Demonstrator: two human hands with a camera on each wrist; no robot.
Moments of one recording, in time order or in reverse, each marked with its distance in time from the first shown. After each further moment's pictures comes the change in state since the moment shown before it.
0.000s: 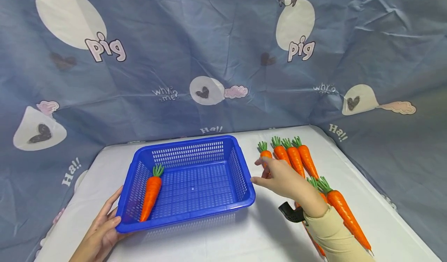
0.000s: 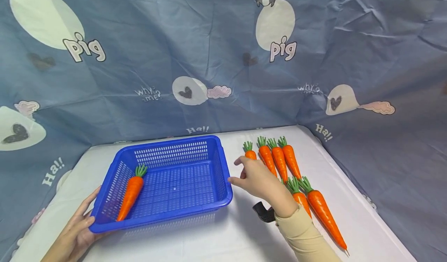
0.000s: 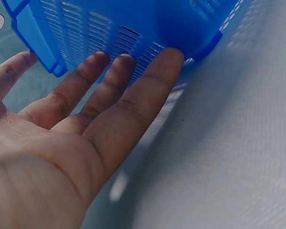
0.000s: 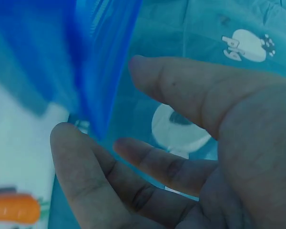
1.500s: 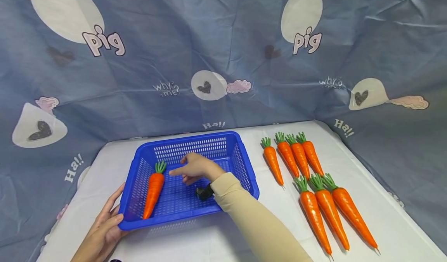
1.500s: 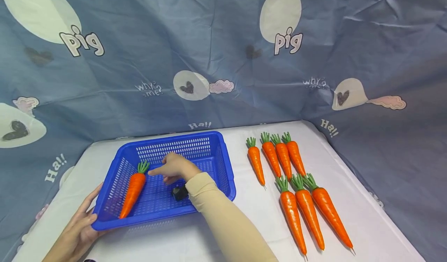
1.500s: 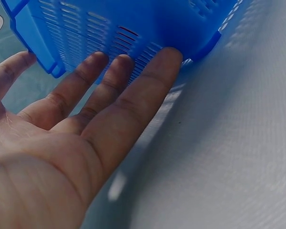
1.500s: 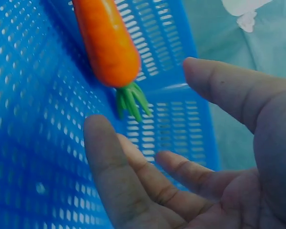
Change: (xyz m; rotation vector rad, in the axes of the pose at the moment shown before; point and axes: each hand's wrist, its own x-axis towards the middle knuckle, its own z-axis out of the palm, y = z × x) left_hand 0.000 -0.002 0.001 0.036 0.038 0.008; right_hand 0.145 -0.118 0.133 0.622 -0.408 0.199
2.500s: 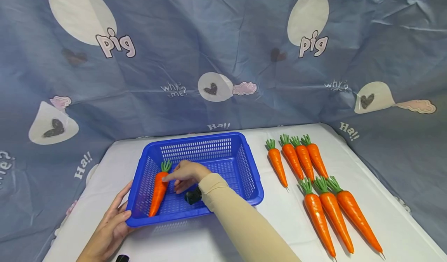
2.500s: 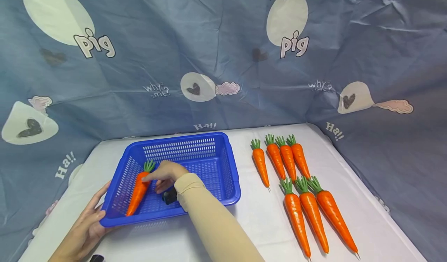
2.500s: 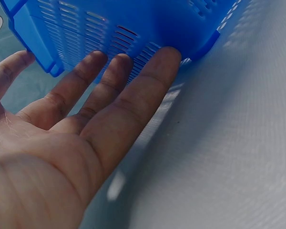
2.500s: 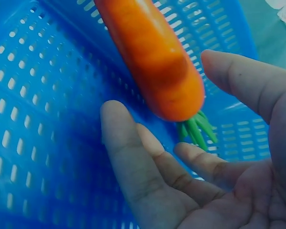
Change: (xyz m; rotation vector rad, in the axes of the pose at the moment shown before) left_hand -0.001 0.004 0.007 -0.014 0.033 0.014; right_hand 0.029 -0.002 0.038 0.156 -0.159 0.120
